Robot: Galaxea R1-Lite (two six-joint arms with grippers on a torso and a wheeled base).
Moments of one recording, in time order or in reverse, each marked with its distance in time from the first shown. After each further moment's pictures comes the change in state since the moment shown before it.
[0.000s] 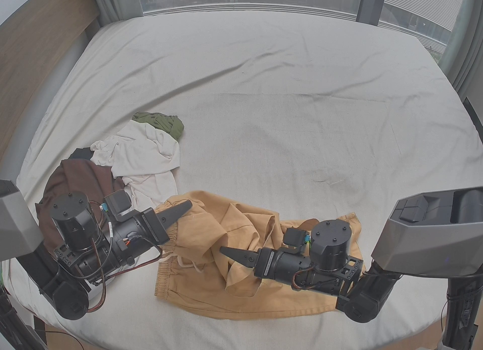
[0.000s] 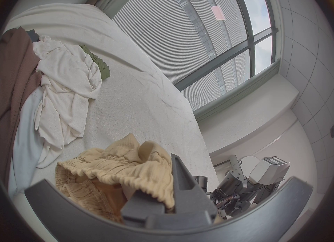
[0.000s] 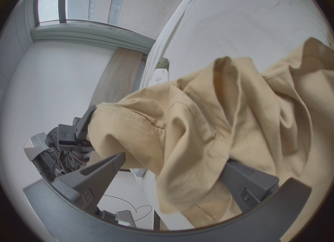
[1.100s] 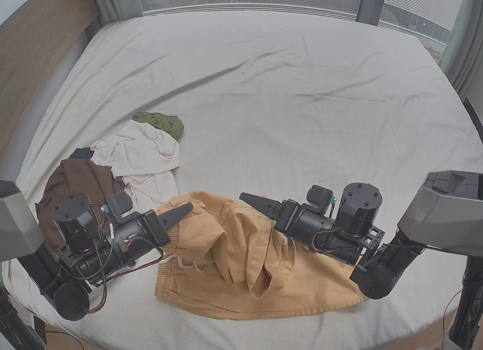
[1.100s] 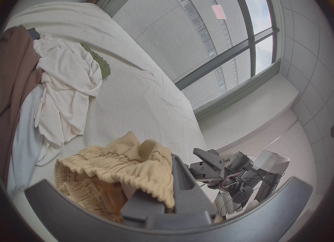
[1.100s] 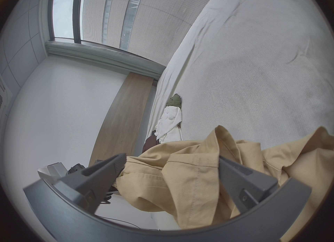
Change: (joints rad) left arm -0.004 0.005 0.006 0.000 -0.002 -0.001; right arm -0.105 -0.094 -0.045 -0.053 0.009 0.029
